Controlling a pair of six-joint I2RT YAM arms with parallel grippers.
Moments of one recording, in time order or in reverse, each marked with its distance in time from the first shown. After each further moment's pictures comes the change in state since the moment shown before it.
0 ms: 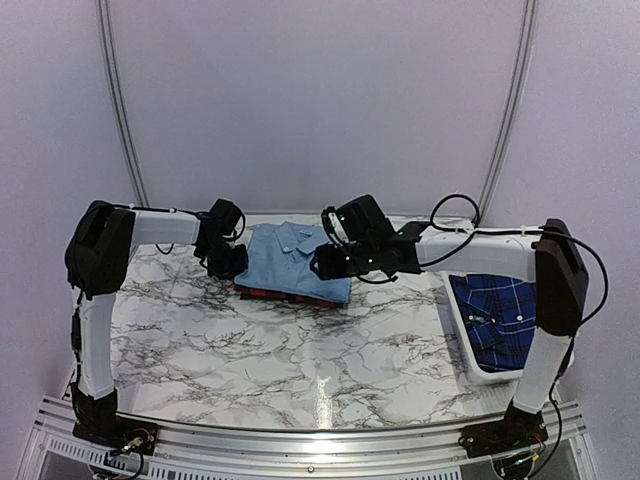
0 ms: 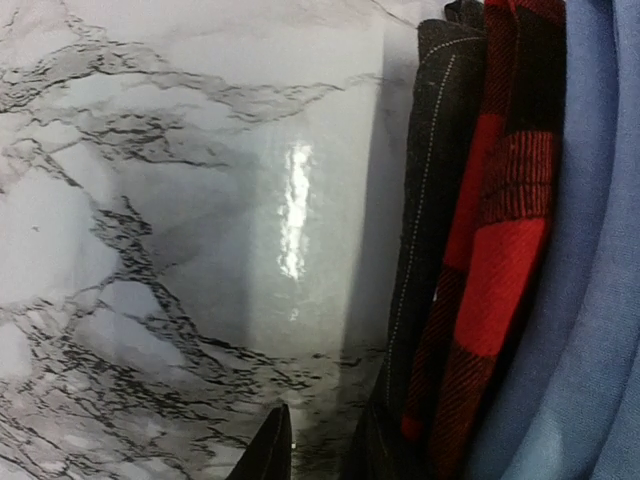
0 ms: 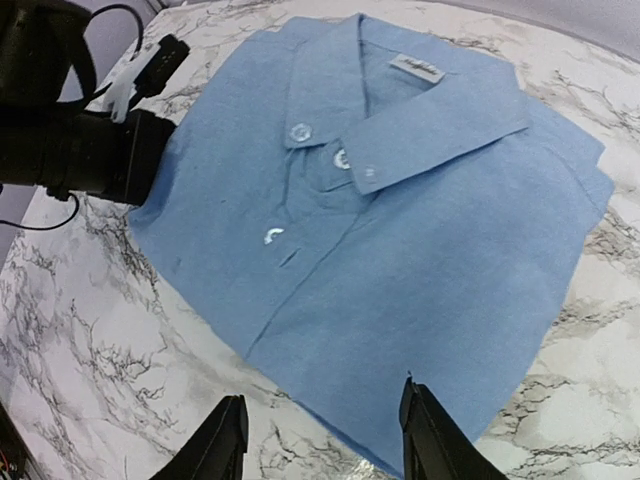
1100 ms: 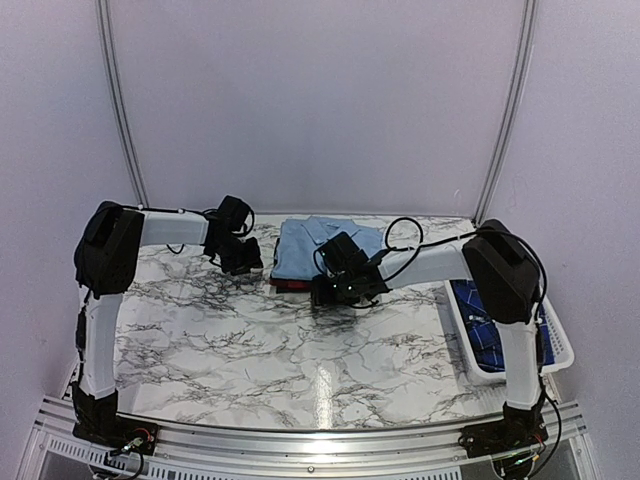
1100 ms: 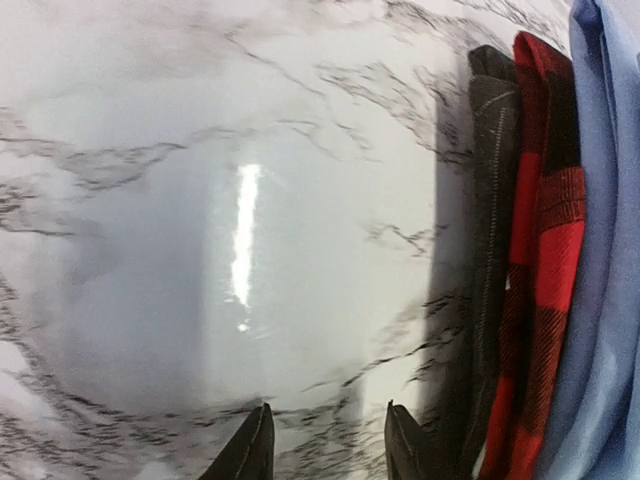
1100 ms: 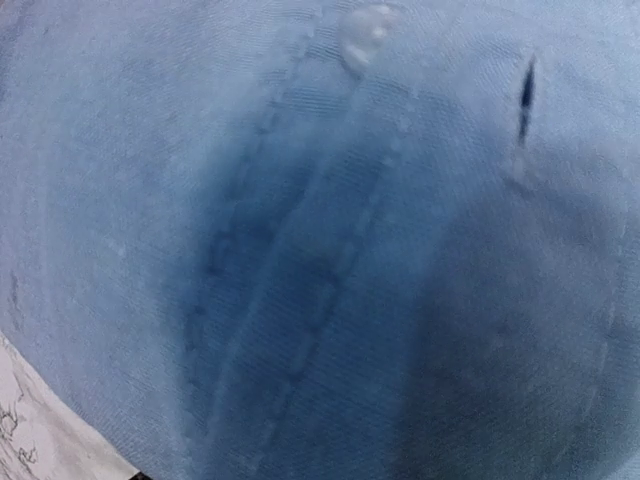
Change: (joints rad) left arm -0.039 0.073 0.087 0.104 0.071 -0.088; right arm -0.011 0.284 0.023 0.063 0.064 0.138
